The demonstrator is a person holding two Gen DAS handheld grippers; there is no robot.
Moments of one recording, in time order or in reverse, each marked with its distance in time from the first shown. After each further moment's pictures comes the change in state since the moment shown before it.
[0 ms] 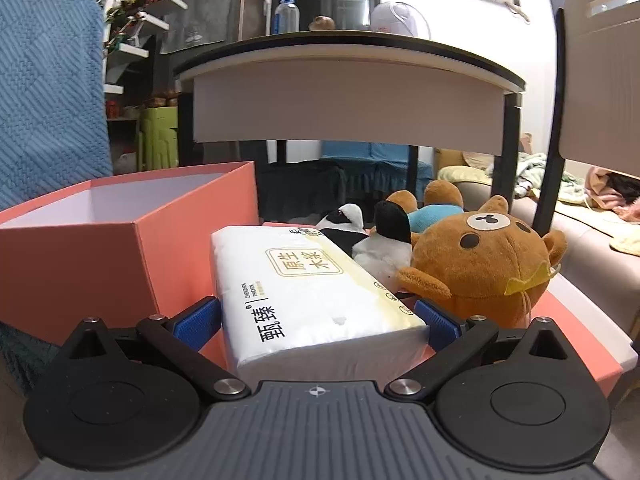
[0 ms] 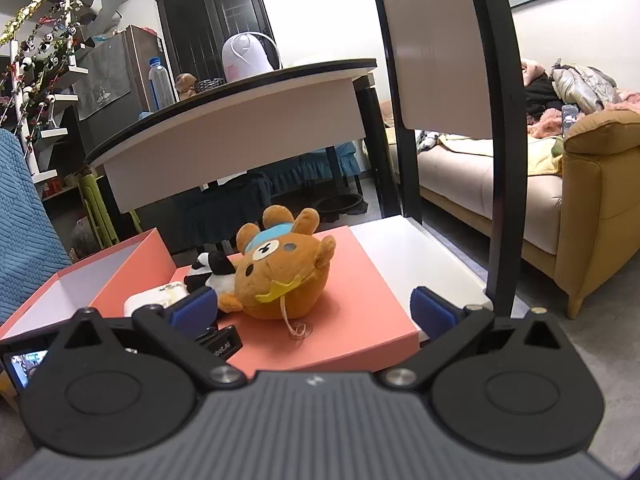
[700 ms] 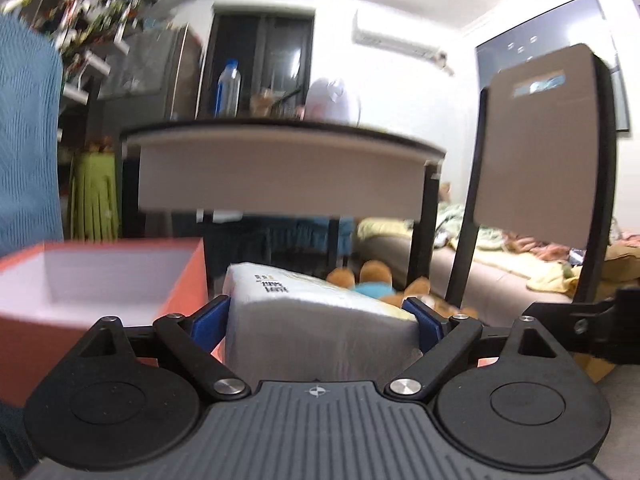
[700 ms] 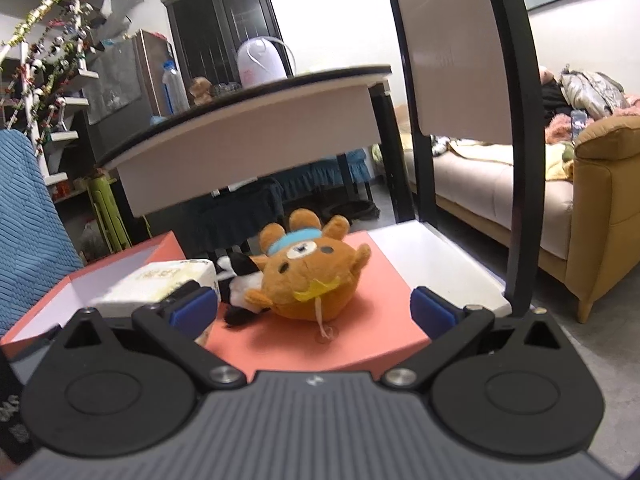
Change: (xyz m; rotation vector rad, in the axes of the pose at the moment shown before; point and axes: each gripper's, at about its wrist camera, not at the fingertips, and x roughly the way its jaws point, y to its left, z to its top) left arm -0.065 0.045 0.039 0.036 -0.196 -0.265; right arm -0.006 0.024 -0.004 -0.001 -0.046 0.031
